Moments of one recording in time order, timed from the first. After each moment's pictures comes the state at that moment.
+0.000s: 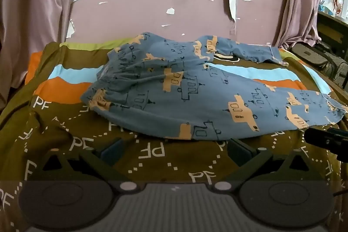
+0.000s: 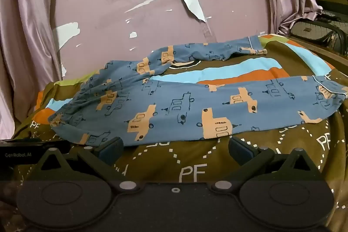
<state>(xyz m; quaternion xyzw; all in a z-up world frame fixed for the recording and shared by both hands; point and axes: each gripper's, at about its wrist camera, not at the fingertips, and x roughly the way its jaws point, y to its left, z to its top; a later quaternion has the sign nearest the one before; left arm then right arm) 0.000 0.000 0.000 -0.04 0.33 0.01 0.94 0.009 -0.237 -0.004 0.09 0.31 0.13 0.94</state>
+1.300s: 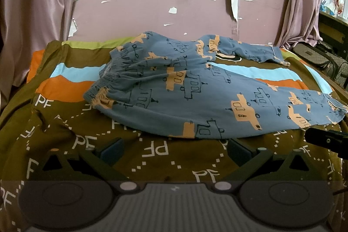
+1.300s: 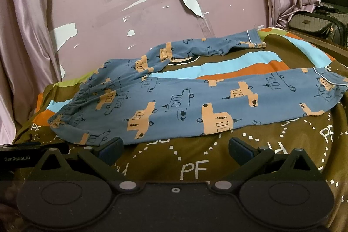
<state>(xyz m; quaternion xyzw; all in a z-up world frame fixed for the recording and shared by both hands) 0.000 0.000 0.000 -0.04 0.33 0.02 0.94 0.013 -0.239 -0.007 0.11 0.31 0.13 0.93</state>
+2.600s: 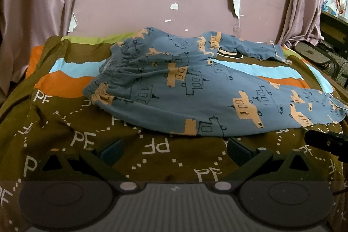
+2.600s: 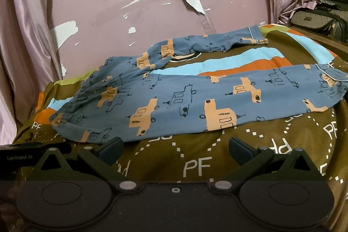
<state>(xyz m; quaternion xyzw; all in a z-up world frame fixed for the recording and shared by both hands) 0.001 0.008 -0.009 -0.04 0.34 0.01 0.94 0.012 -0.233 -0.013 0.11 0.32 0.13 0.93</state>
